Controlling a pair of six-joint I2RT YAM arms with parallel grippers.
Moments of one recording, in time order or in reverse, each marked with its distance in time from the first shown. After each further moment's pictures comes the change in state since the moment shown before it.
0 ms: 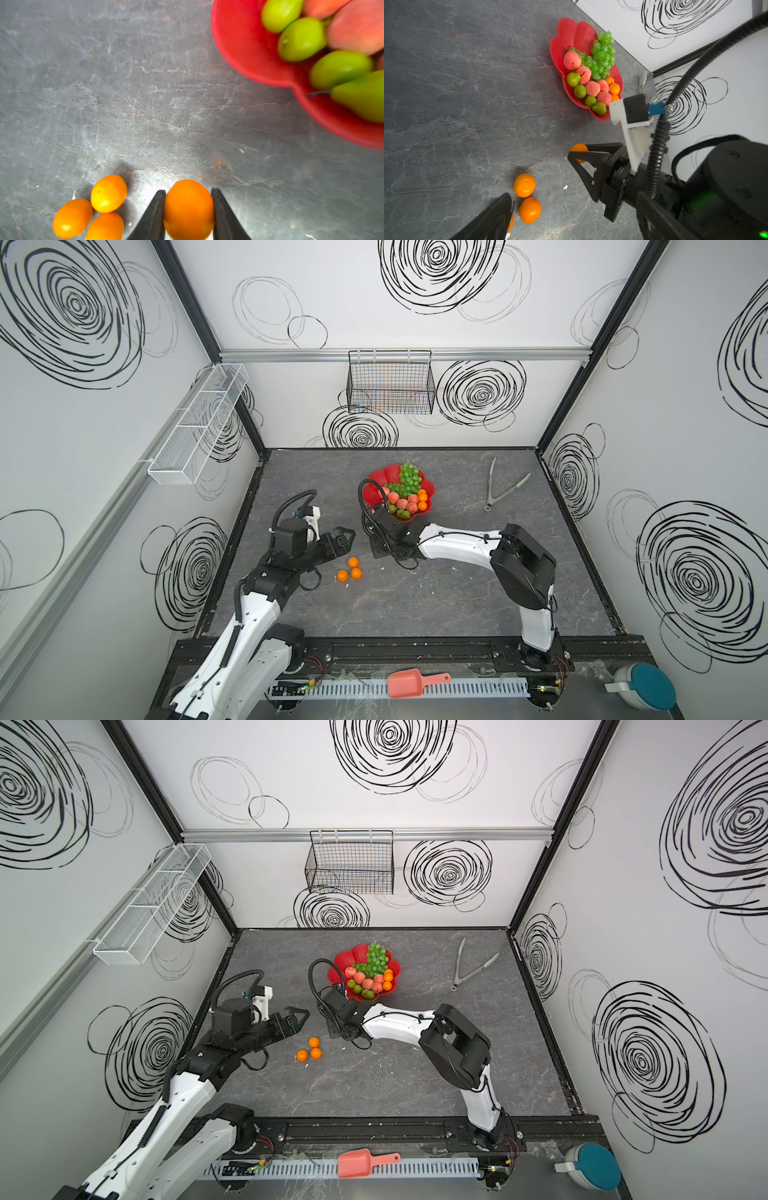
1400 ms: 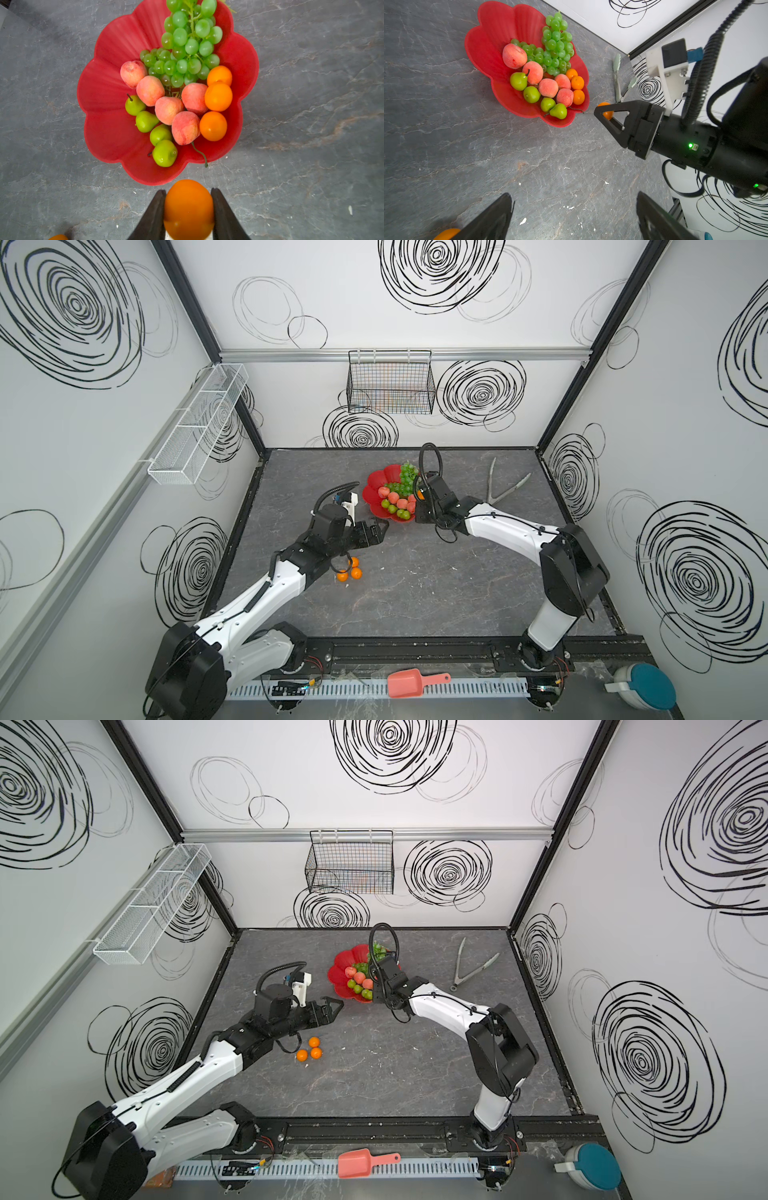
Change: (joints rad) left arm -0.263 0.320 0.105 0.291 -0.106 -0.061; right arm -0.325 -0.216 -0.121 -0.004 0.003 -0.048
